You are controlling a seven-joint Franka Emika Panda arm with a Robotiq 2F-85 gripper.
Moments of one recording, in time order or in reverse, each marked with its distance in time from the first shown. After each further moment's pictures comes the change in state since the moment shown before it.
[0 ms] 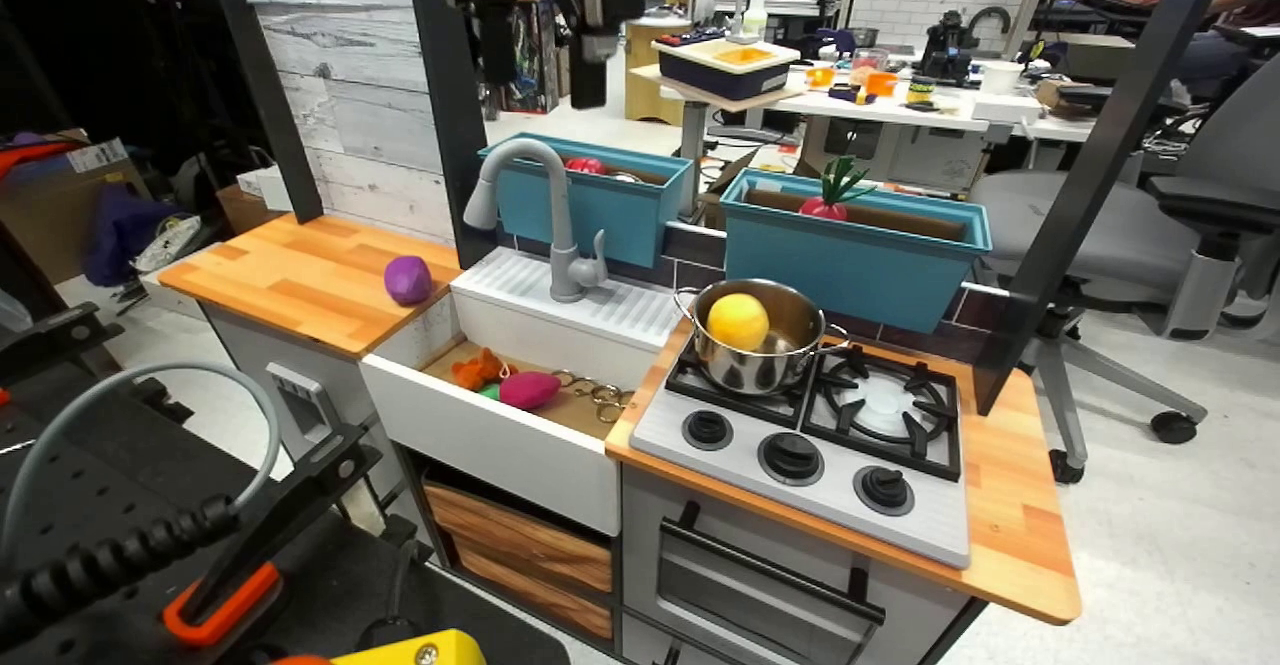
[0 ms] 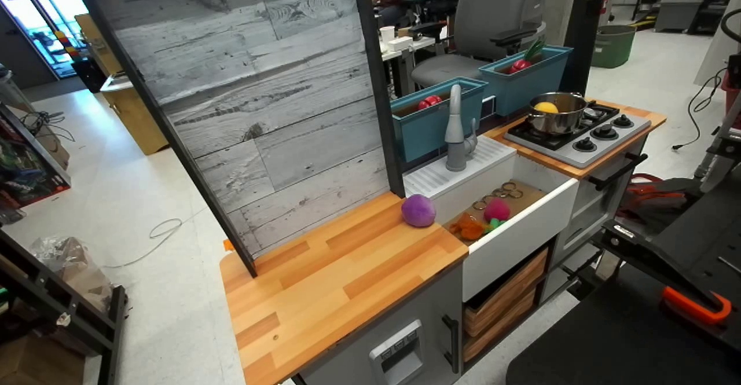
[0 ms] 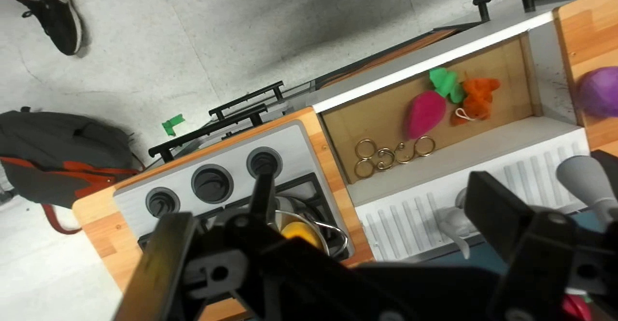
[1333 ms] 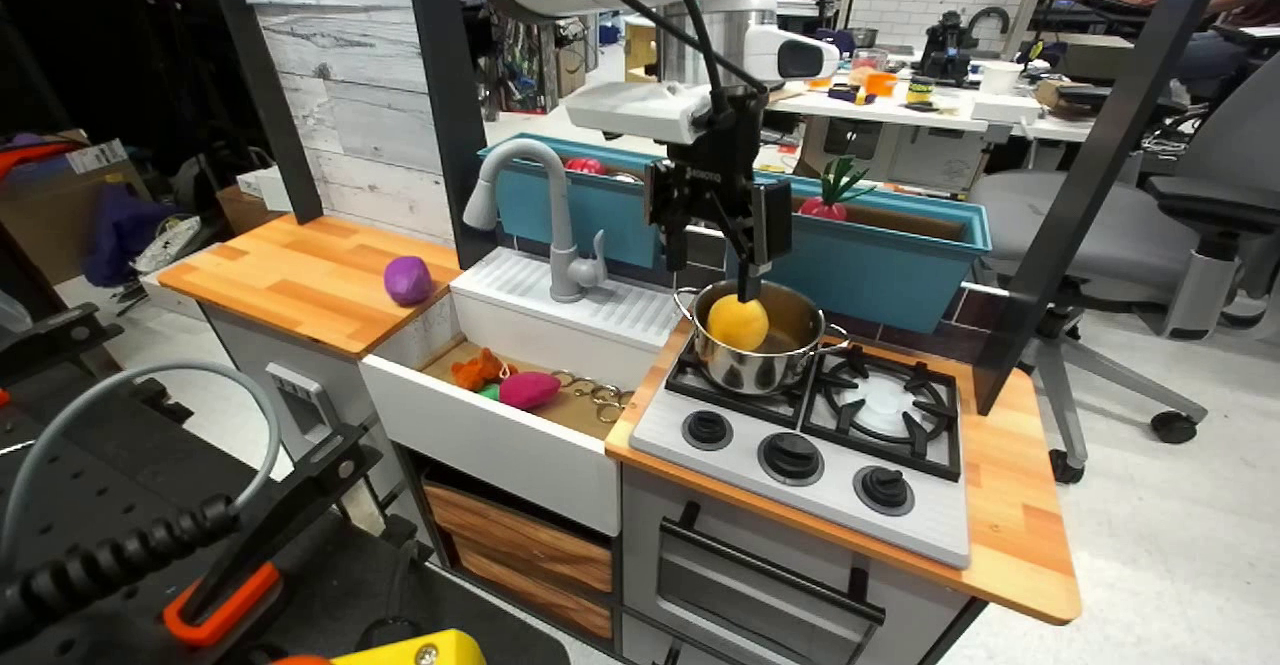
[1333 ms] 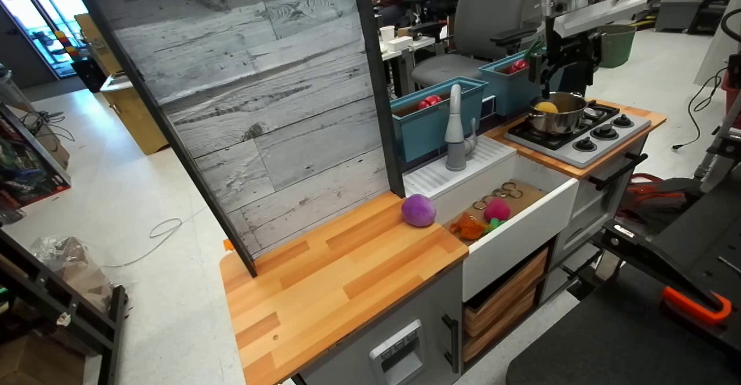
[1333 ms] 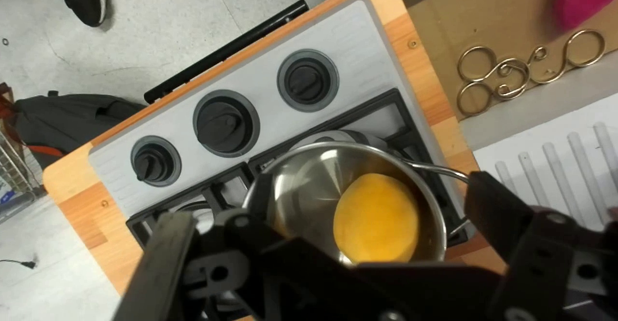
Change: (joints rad) arm -0.010 0.694 -0.074 0.646 -0.005 0.027 0.103
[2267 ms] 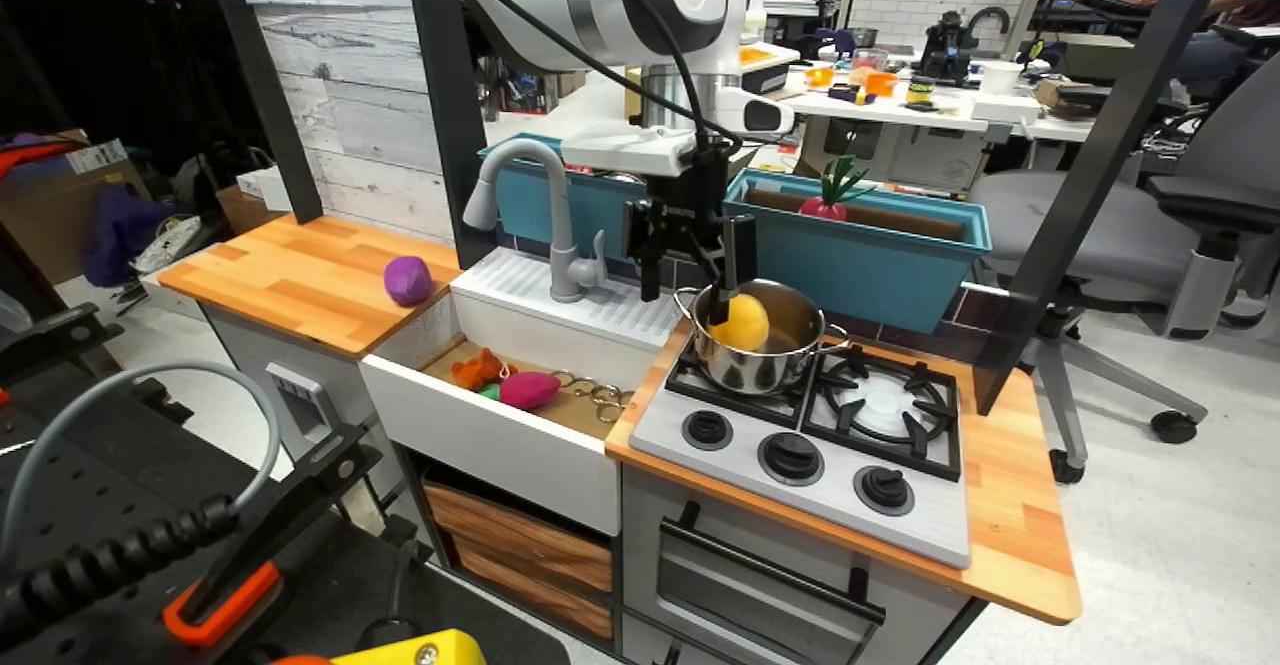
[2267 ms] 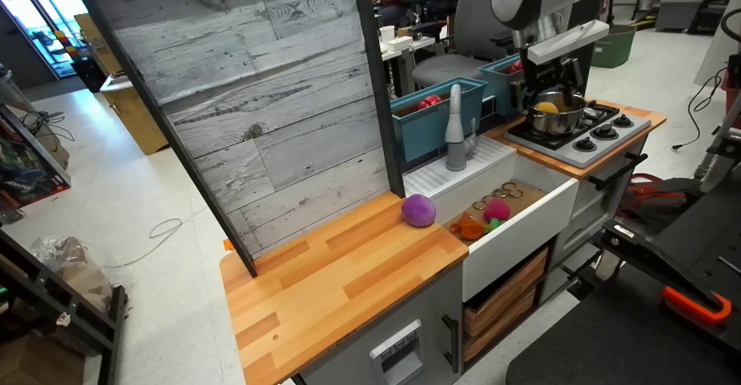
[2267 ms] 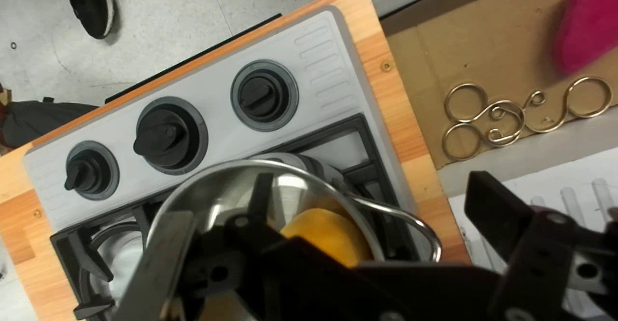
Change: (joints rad) arm 0.022 0.230 0.016 0.324 -0.024 -0.227 -0.020
